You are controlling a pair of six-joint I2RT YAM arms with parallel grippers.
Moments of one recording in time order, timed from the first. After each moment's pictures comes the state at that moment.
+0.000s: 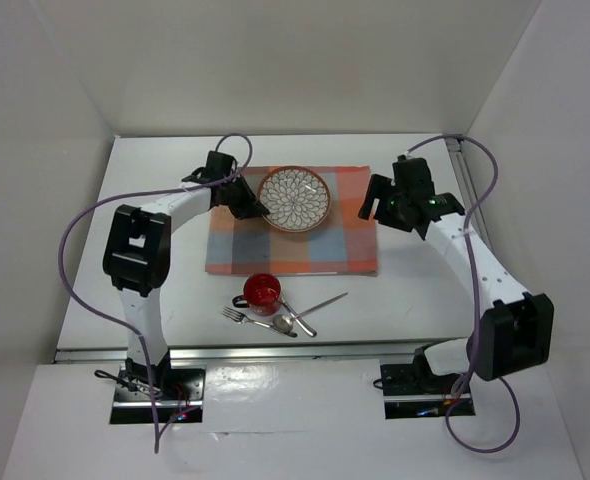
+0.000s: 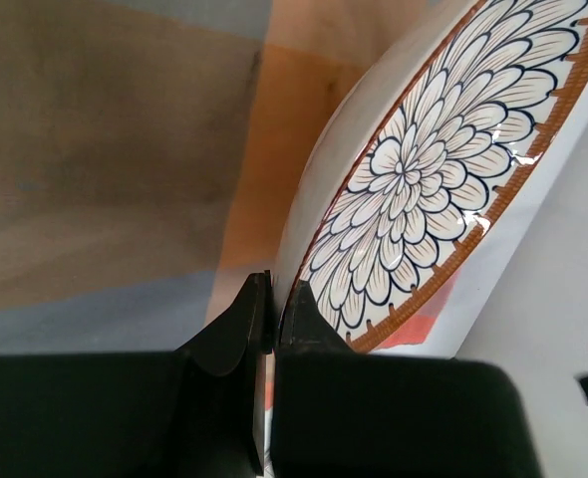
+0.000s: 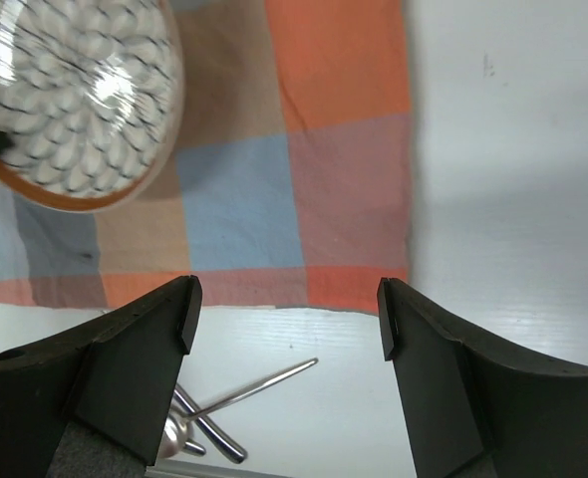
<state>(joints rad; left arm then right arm) -0.24 1.99 1.46 -0.33 0.41 -0.85 0.25 1.38 1.17 -0.62 0.01 0.49</state>
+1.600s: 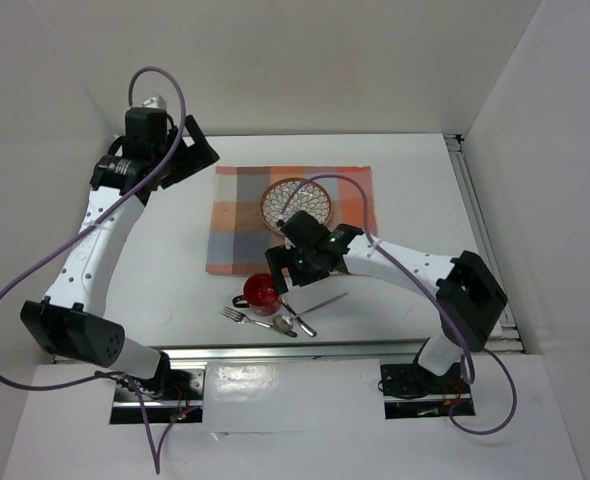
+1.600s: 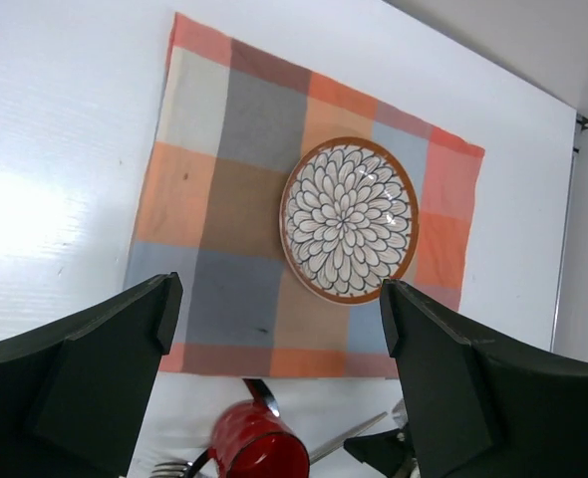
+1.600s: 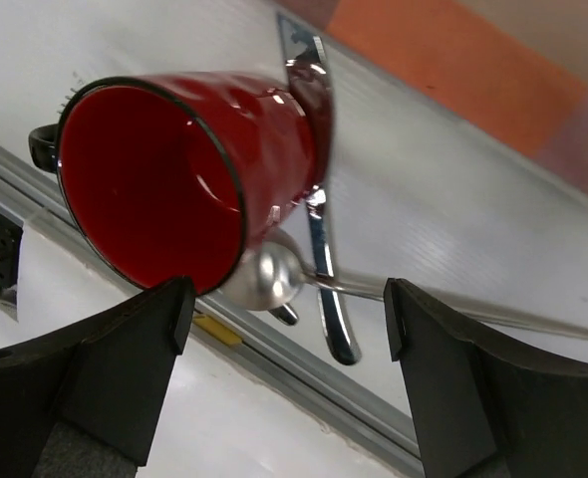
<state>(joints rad) -0.18 1.47 1.67 -0.78 -0.03 -0.62 0.86 1.59 1.16 -0.59 -0.09 0.49</state>
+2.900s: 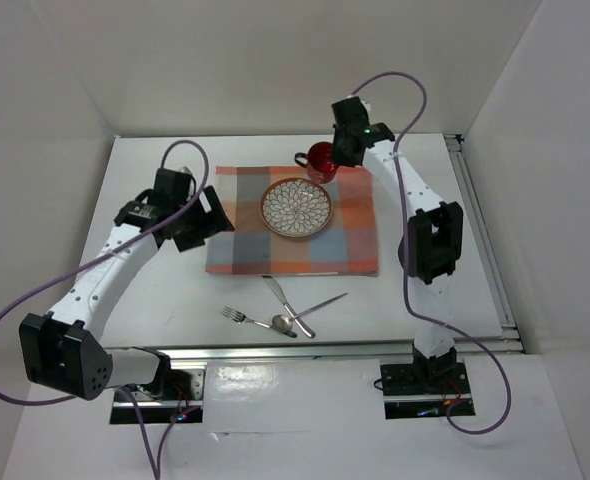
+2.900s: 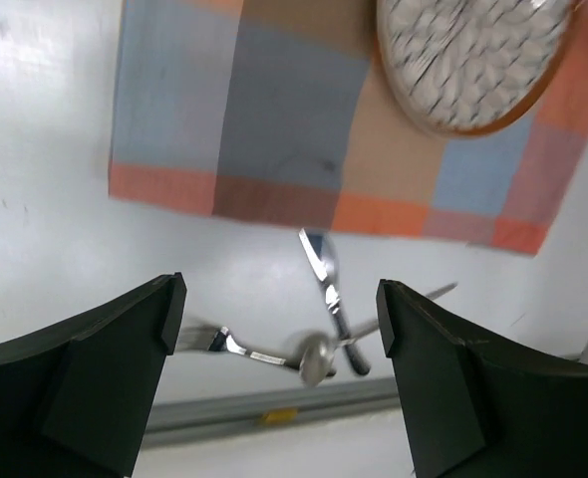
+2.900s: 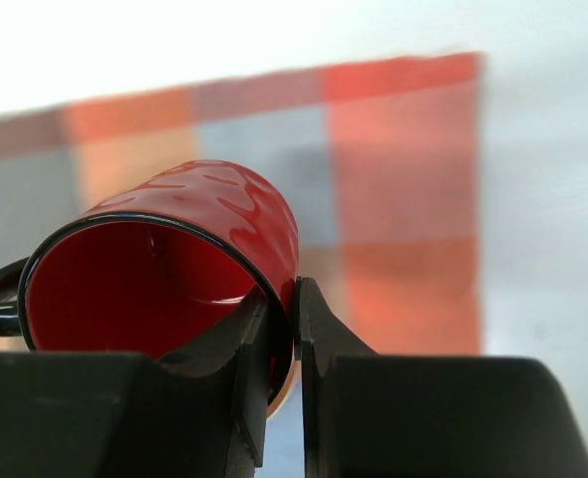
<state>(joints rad) -0.23 1.30 1.21 -0.78 0.07 -0.67 0.40 2.10 2.07 -0.76 0.23 0.44</state>
